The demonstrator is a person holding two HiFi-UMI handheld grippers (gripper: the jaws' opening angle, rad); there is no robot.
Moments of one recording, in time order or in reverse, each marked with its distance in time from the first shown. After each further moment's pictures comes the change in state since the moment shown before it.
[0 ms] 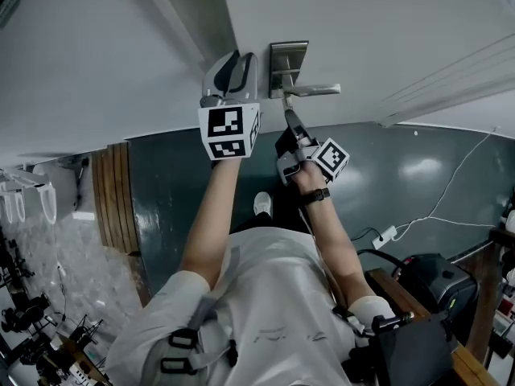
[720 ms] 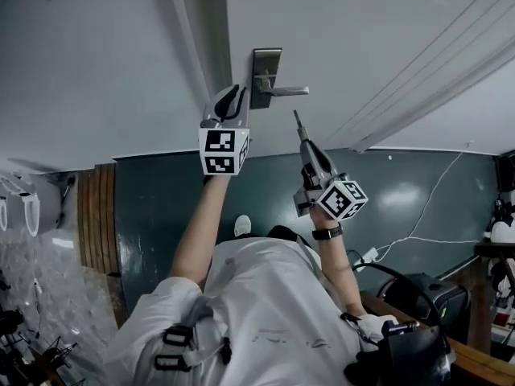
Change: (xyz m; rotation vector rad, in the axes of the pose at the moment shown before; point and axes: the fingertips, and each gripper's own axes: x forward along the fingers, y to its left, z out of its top) left arm -0.073 -0.051 -0.002 -0.009 -0.024 -0.064; right arm -0.137 0.130 0.019 -0.849 0.038 0.035
